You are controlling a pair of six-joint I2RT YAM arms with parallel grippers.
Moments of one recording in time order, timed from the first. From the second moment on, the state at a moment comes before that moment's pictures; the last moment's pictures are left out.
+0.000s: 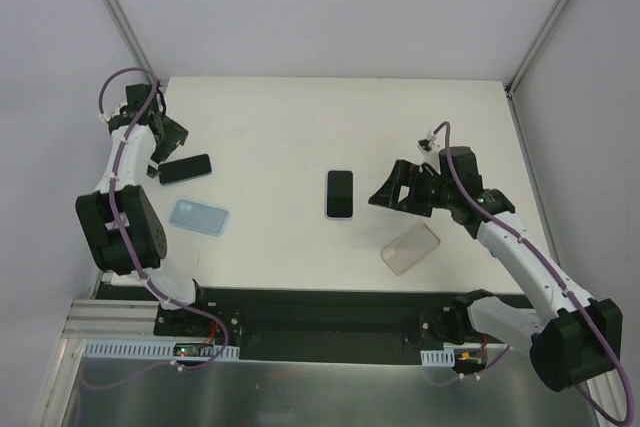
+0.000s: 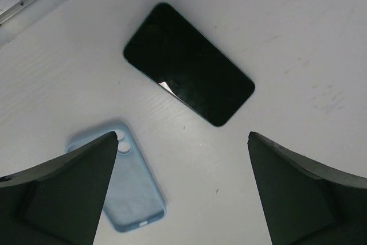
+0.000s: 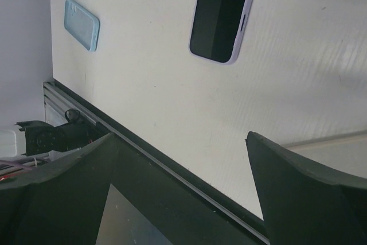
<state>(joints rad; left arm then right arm) 0.21 1.58 1.33 -0.76 -0.21 -0.76 0.36 1.07 0.81 -0.48 -0.45 0.56</state>
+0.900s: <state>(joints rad) 0.31 1.94 1.51 -0.87 -0.32 -1.14 0.37 0.96 0.83 -0.58 -0.45 0.53</state>
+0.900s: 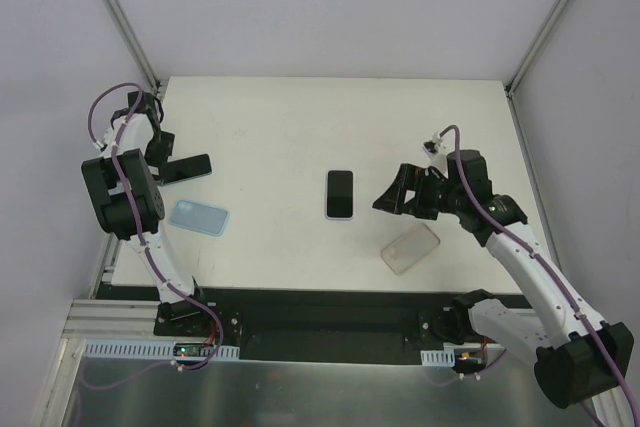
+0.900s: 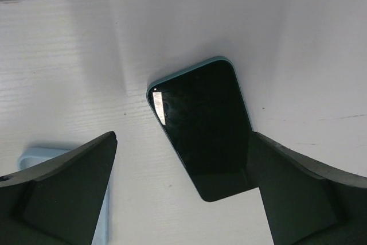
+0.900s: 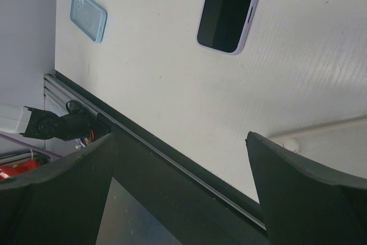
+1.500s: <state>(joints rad) 0.25 1.96 1.44 -0.88 -0.32 -1.49 0.37 0.96 0.85 -0.59 -0.45 0.53</state>
